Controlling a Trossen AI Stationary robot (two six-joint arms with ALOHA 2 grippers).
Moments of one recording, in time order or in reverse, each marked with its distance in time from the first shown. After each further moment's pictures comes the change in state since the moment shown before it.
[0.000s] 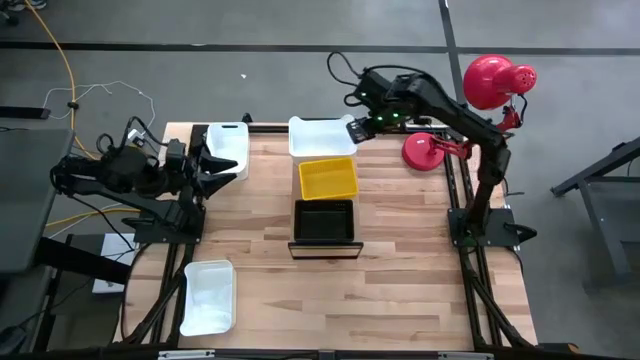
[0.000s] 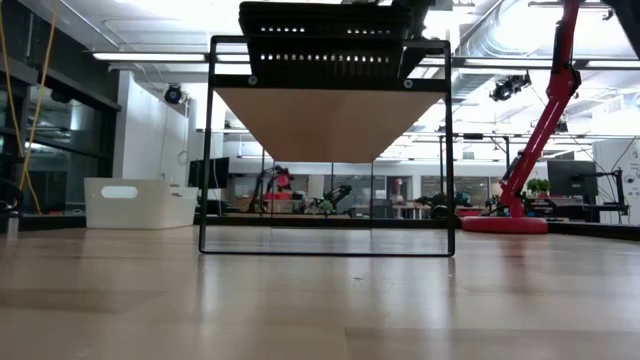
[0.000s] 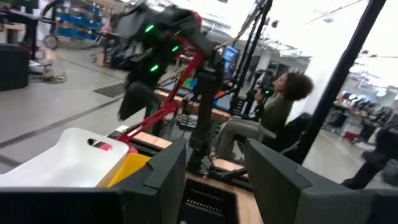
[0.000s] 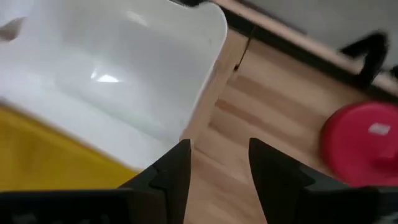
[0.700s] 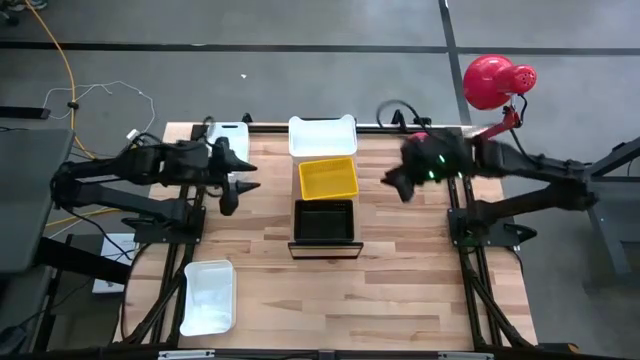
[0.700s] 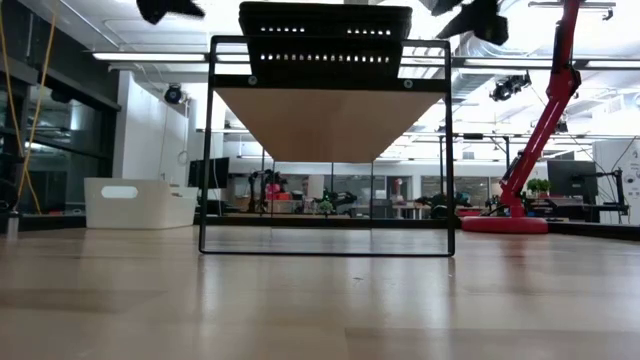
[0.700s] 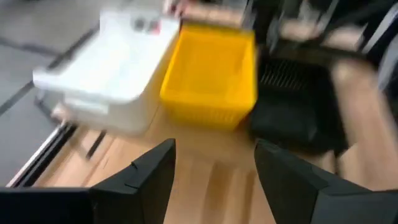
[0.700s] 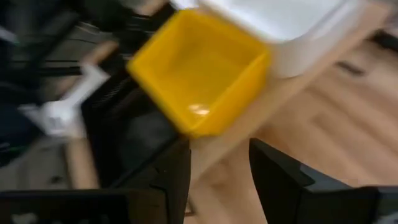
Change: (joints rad) left arm 0.292 0.271 0.173 -0.514 0.218 0.116; right arm 0.309 -0.782 -0.948 0.693 -0.107 -0.002
